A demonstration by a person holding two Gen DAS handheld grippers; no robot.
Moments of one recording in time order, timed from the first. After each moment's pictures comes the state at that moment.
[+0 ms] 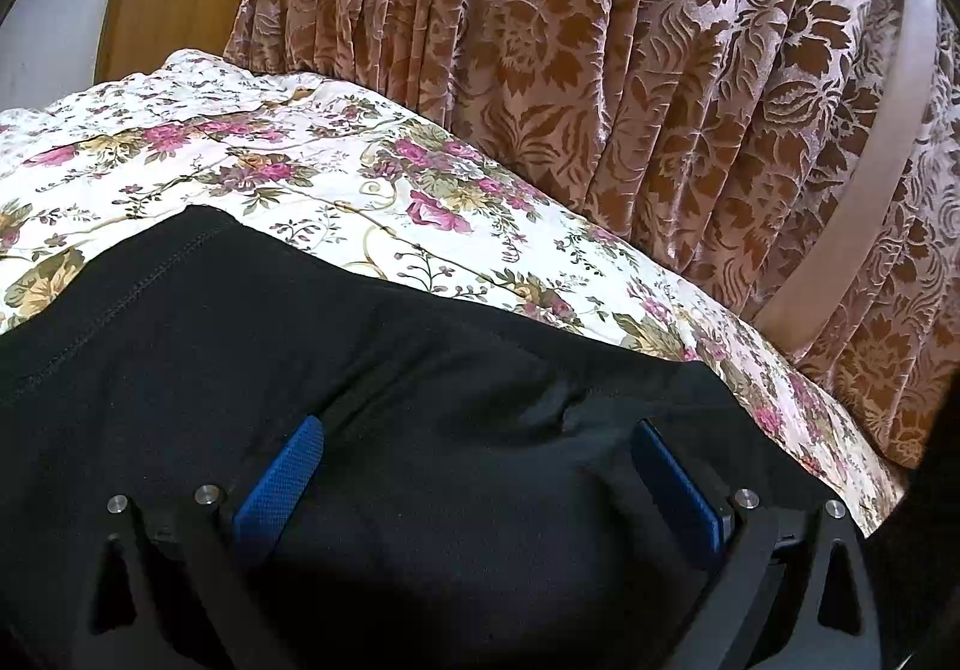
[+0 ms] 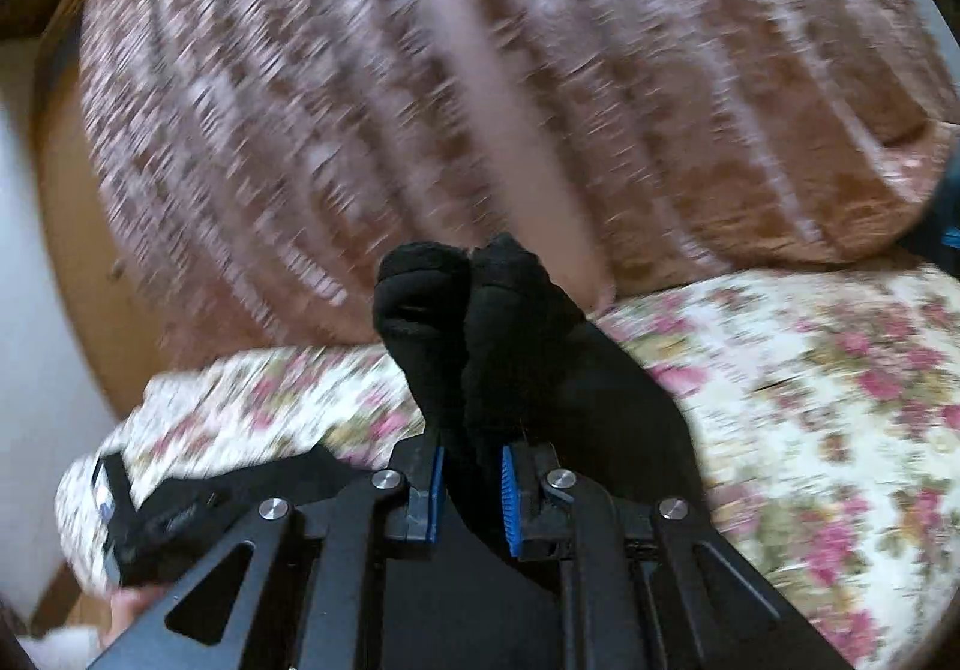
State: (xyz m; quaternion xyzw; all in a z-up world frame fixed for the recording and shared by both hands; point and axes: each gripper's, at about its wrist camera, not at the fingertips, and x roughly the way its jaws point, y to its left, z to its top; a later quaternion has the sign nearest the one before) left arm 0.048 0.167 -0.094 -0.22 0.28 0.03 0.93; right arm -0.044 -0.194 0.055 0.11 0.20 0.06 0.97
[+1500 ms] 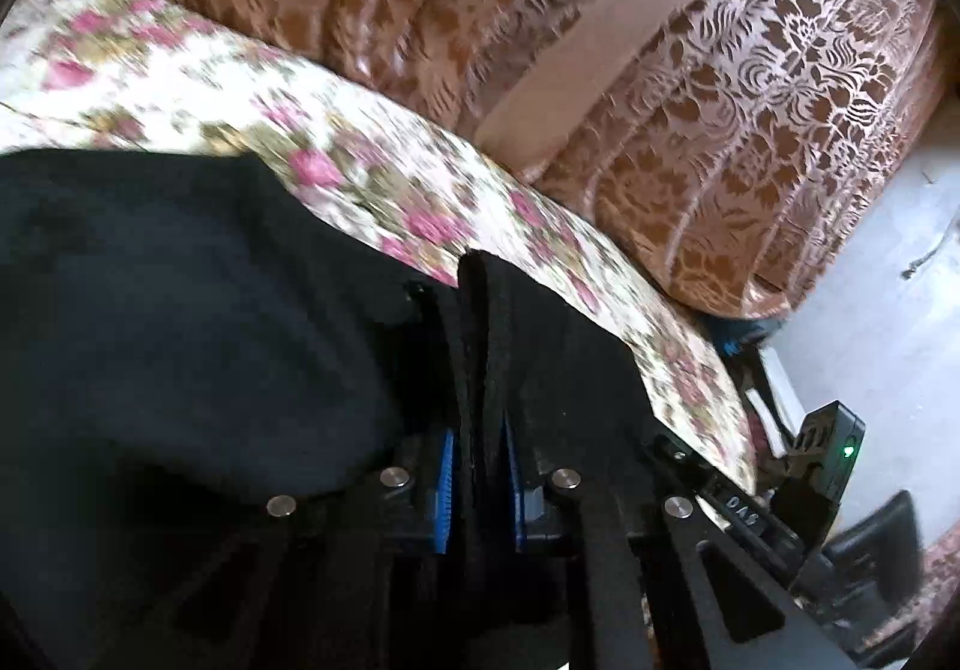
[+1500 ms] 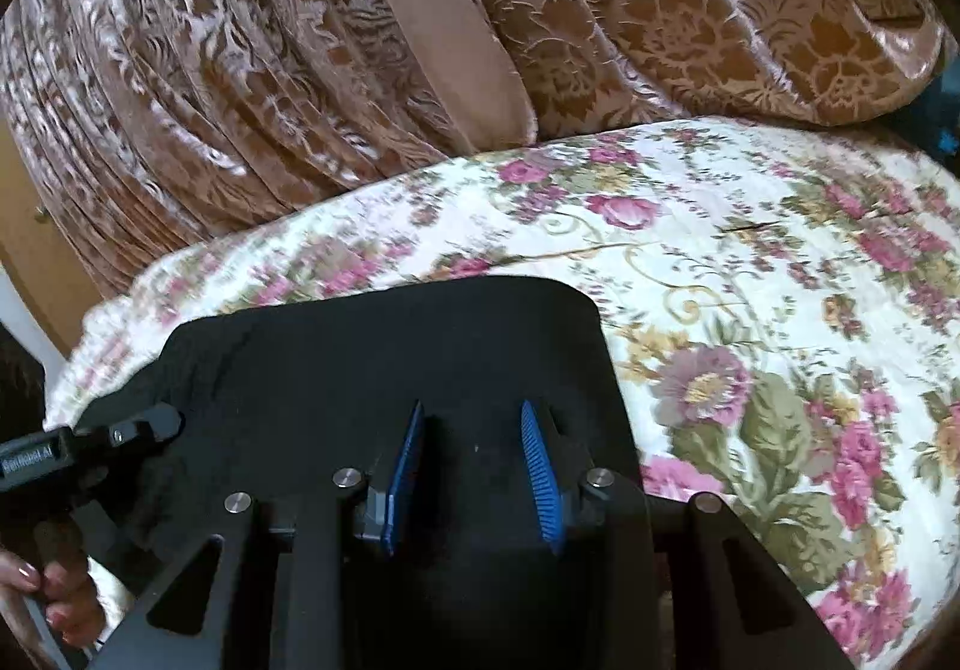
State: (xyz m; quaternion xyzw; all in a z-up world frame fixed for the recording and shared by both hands) left arm 0.052 0.025 -0.066 -0.24 0.39 -0.27 0.85; right arm 0.013 -0.255 -0.044 0.14 0.34 0.01 0.93
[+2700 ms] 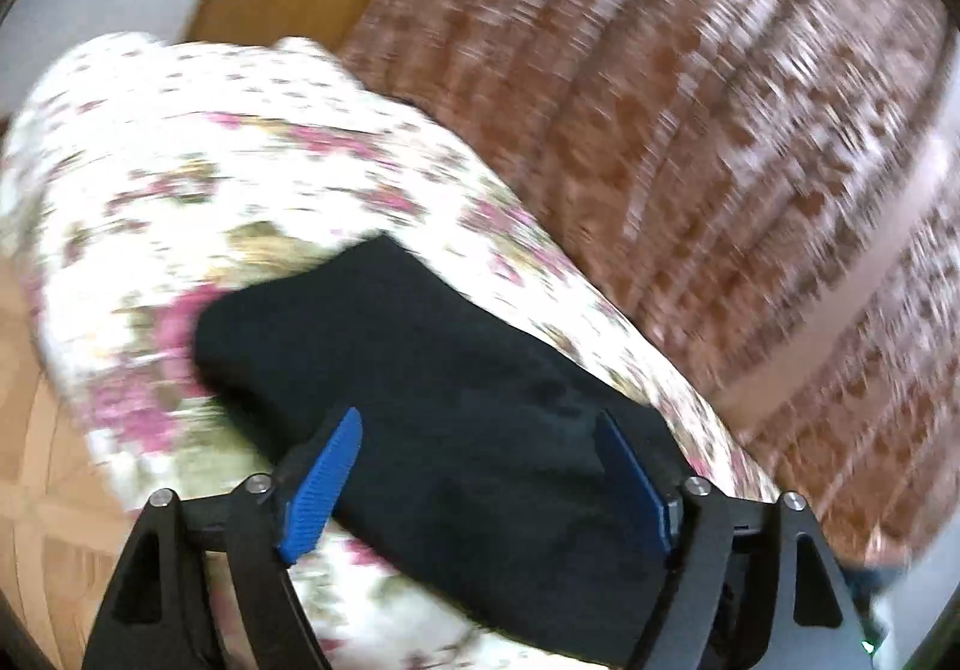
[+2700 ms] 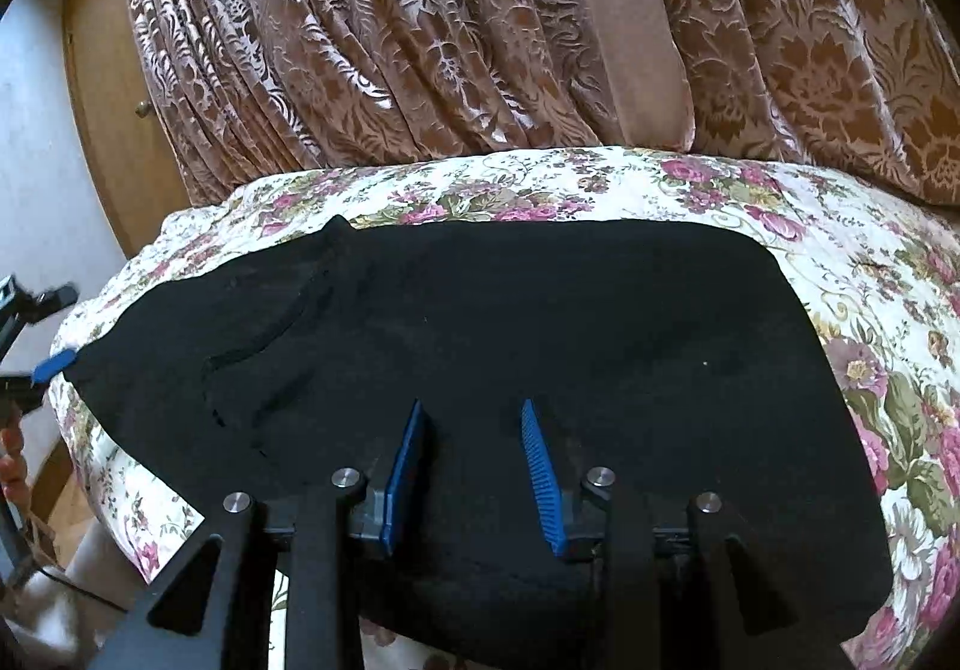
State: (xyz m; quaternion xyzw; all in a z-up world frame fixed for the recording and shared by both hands) left arm -0.082 0.237 -0.069 -0.36 0.22 0.09 0.90; right arm -0.011 -0.166 -0.068 0.05 0.32 0.12 0.94
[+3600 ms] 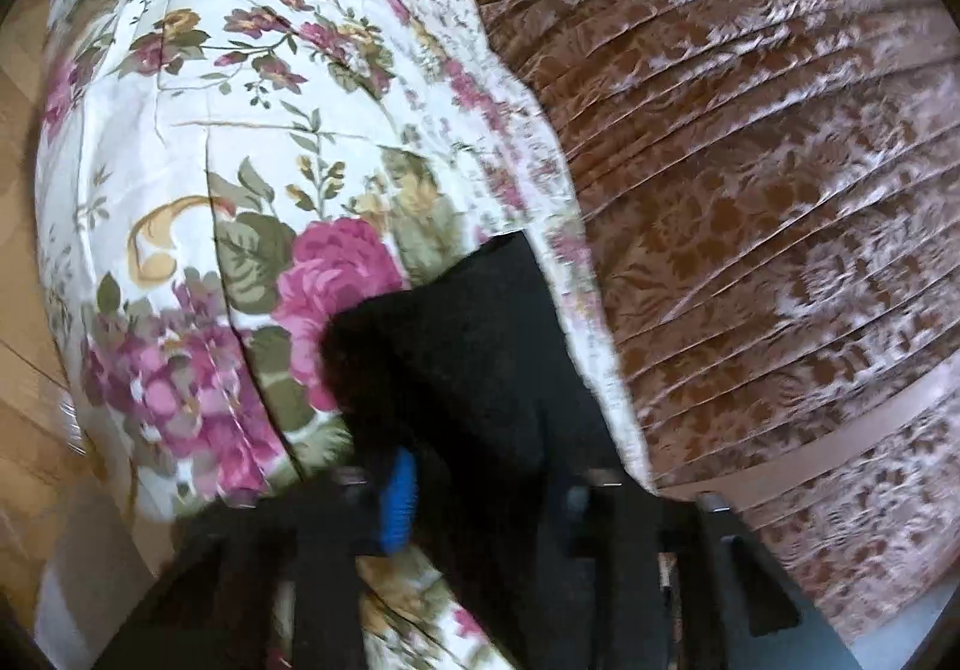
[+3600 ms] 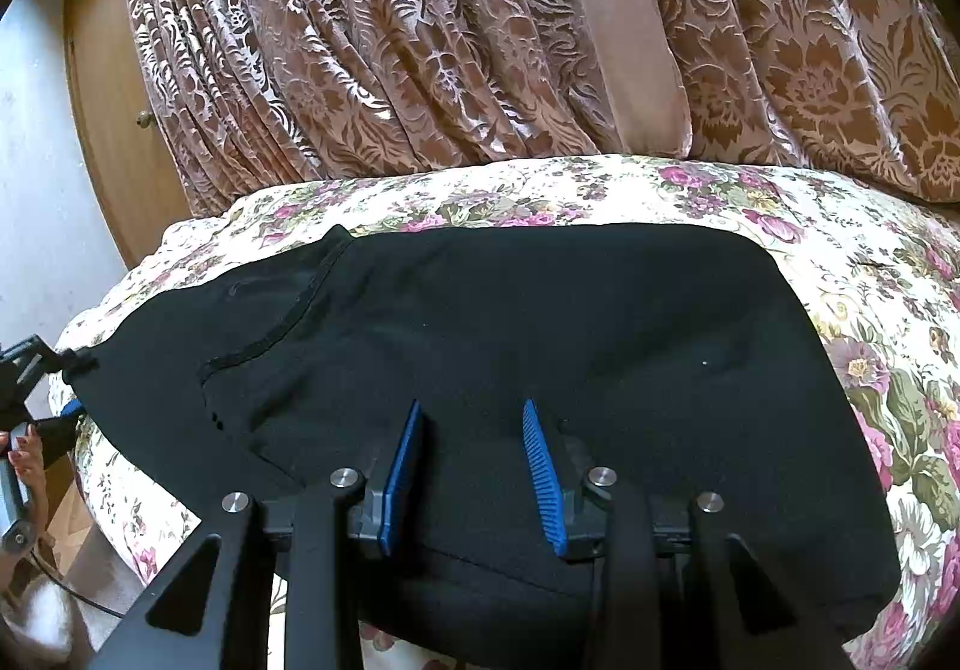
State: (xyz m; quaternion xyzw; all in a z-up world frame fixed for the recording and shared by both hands) left arm -0.065 0.316 -0.151 -0.55 0.22 0.07 0.80; right arm -0.014 -0.165 -0.069 0.05 0.31 0.12 0.94
